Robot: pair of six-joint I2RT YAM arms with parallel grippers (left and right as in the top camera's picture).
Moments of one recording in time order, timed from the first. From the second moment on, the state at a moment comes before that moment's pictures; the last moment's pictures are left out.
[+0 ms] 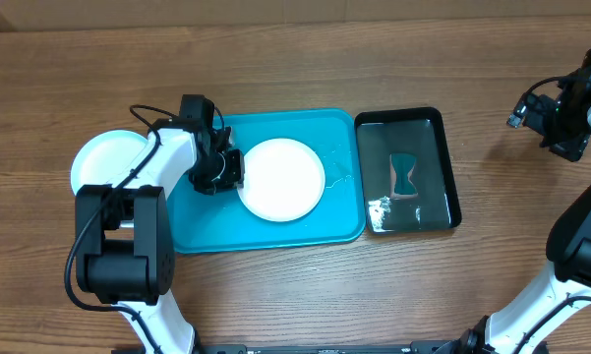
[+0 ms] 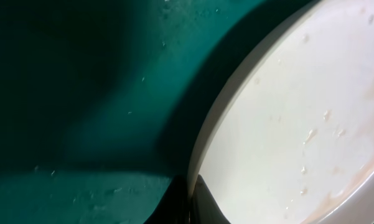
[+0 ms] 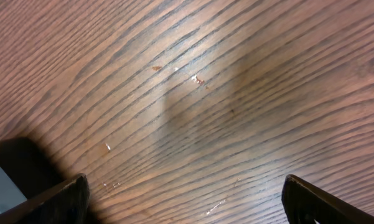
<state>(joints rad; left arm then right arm) -0.07 1.94 1.26 -0.83 0.30 -0.20 -0.40 2.03 1.70 -1.02 -0.11 0.17</state>
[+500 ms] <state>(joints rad) -0.11 1.94 1.72 -1.05 0.18 -0.21 -0.40 2.03 1.70 -1.02 -0.11 0.17</state>
